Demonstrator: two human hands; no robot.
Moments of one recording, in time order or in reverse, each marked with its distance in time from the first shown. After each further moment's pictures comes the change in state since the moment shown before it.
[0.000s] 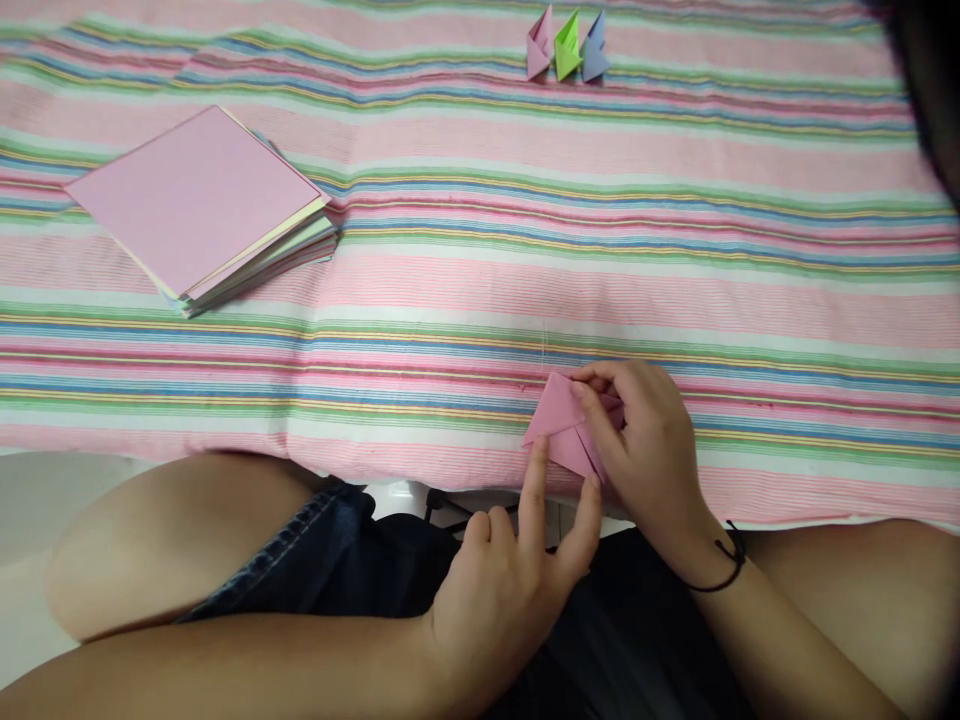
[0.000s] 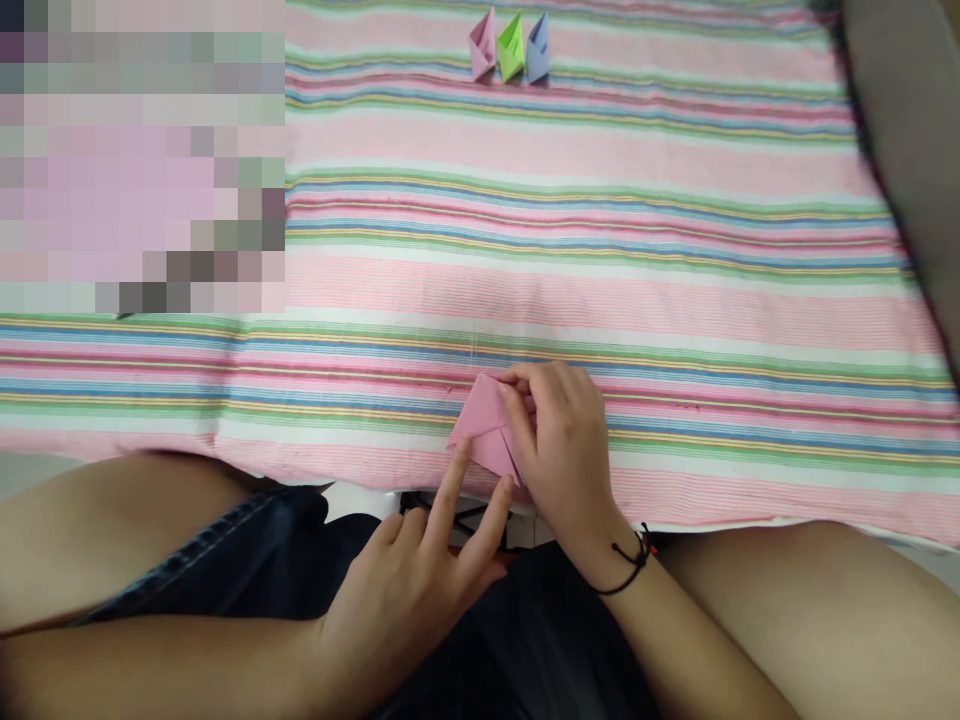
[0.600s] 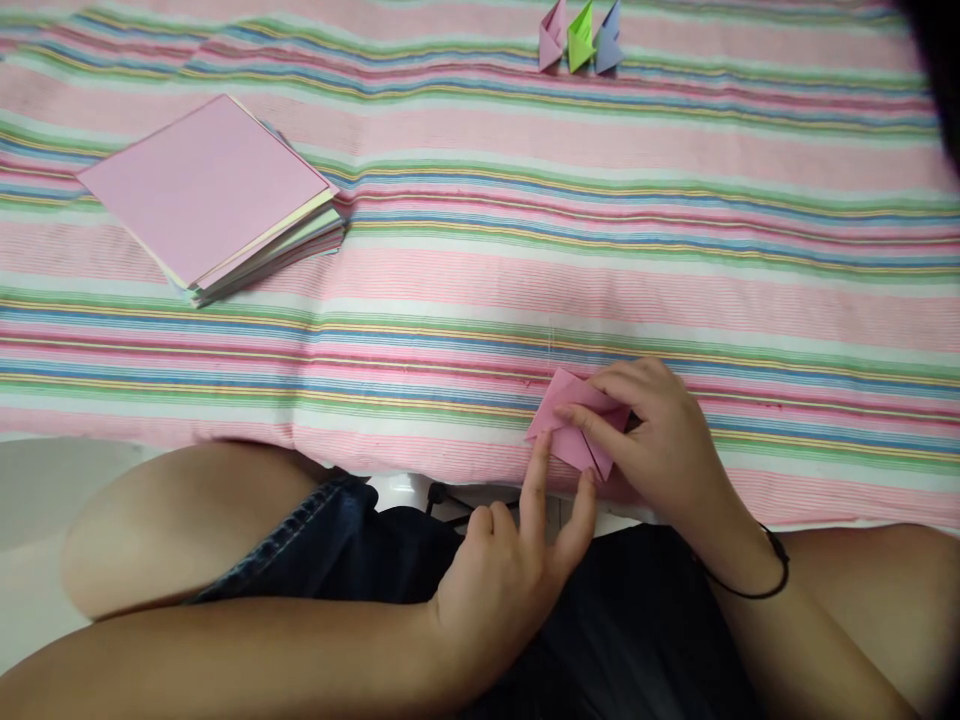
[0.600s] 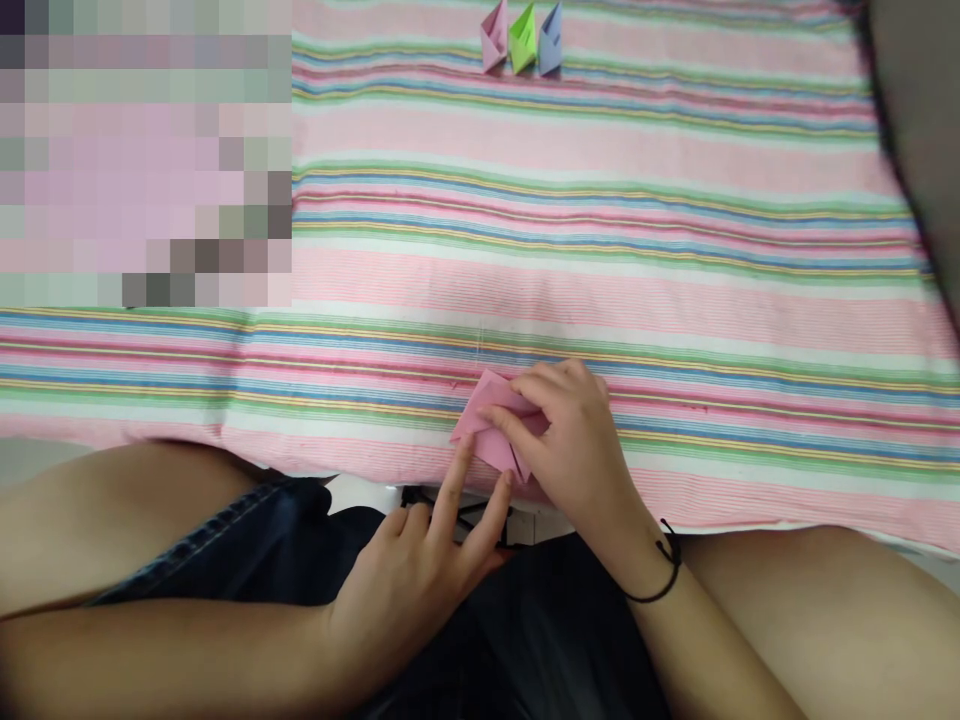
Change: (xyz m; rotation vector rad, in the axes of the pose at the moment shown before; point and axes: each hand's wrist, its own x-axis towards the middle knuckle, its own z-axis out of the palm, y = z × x) left_hand -0.002 0.003 0.004 0.036 -0.086 -0.003; right_hand 0.009 0.003 -0.012 0.063 -0.184 -0.053
